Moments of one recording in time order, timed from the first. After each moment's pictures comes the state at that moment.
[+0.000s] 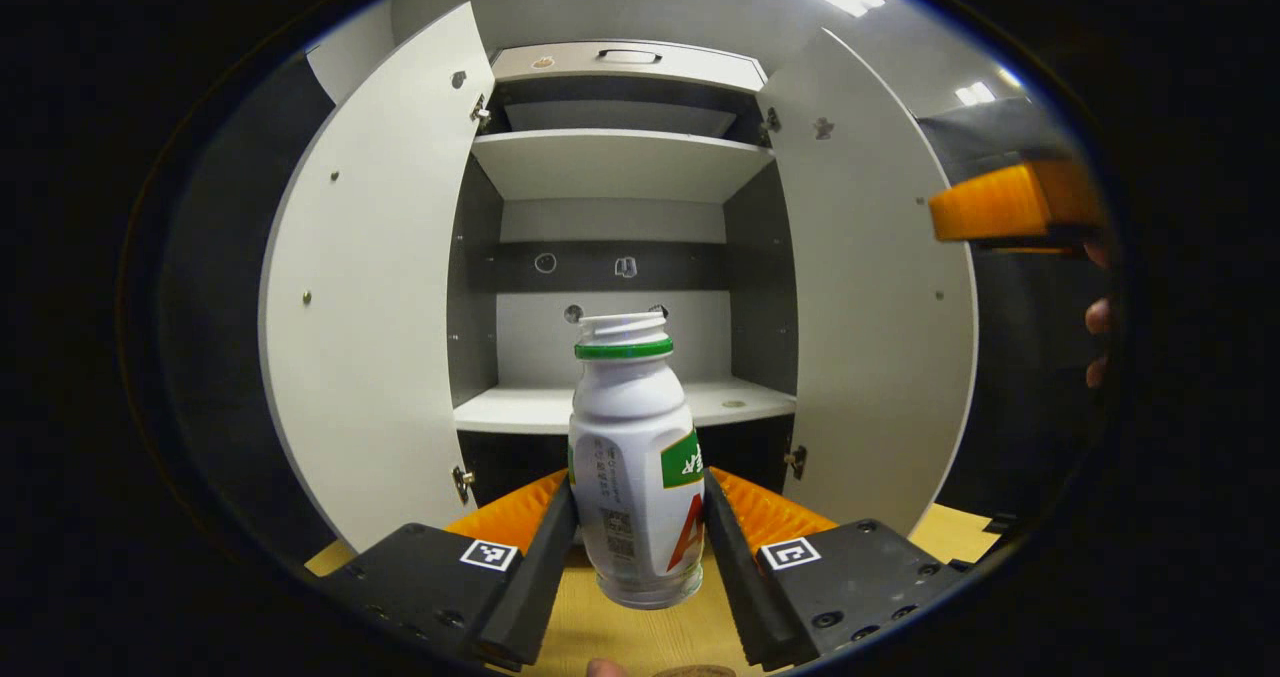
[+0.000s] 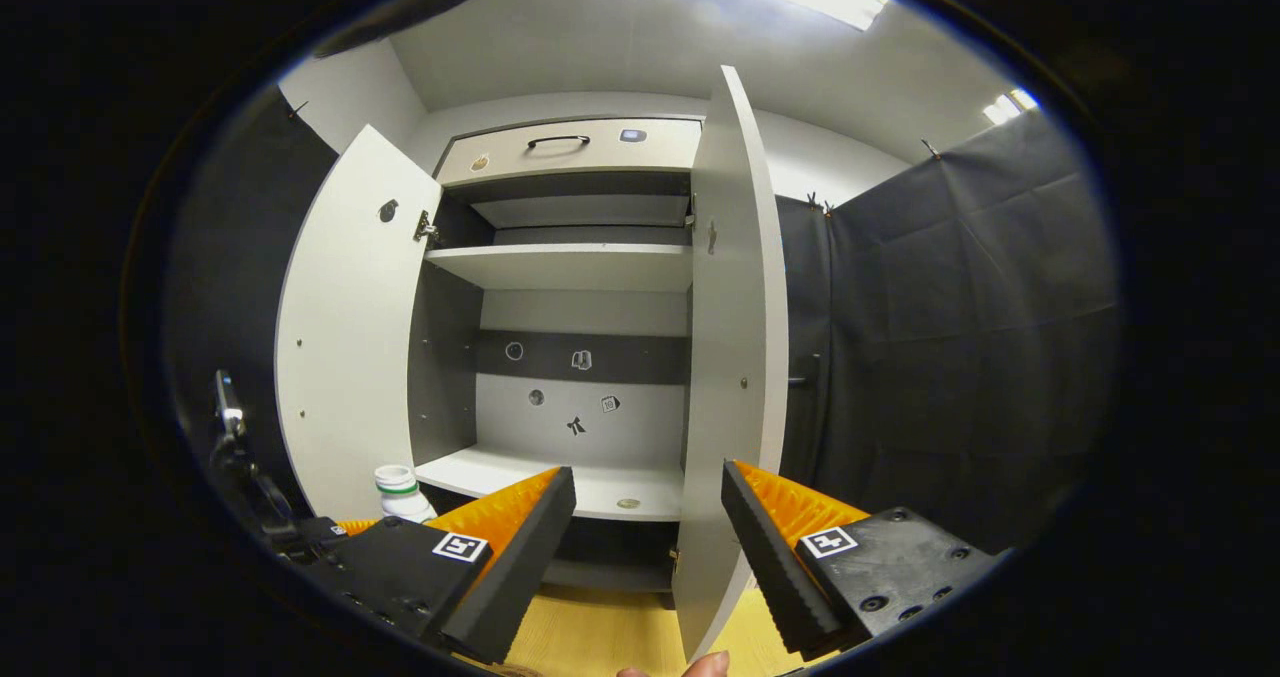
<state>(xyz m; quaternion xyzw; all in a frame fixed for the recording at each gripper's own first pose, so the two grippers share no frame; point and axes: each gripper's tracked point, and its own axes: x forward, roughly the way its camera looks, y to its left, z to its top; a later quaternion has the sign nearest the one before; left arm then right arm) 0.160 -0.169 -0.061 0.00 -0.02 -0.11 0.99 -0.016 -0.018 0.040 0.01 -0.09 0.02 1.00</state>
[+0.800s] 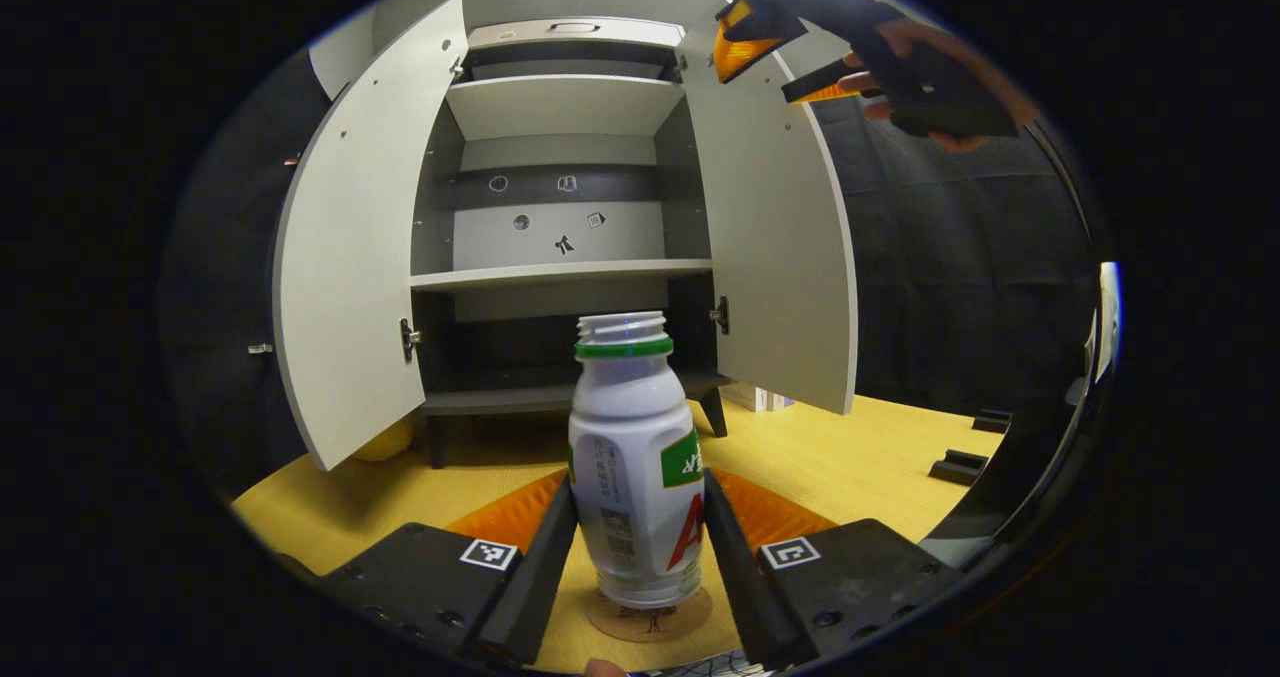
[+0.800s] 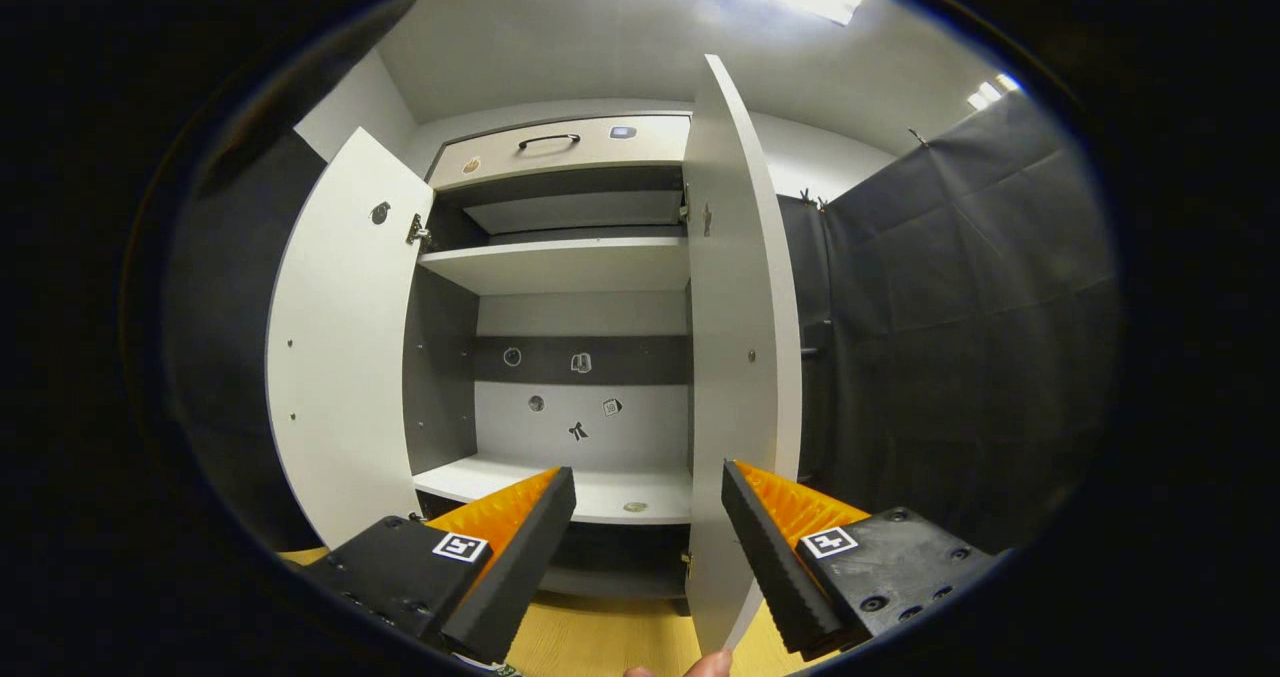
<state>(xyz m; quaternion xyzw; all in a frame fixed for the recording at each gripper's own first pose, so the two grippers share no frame) 0.092 -0.212 -0.250 0.03 0.01 -0.17 0.99 0.003 -0.019 0.017 0.04 -0.09 0.02 0.99</state>
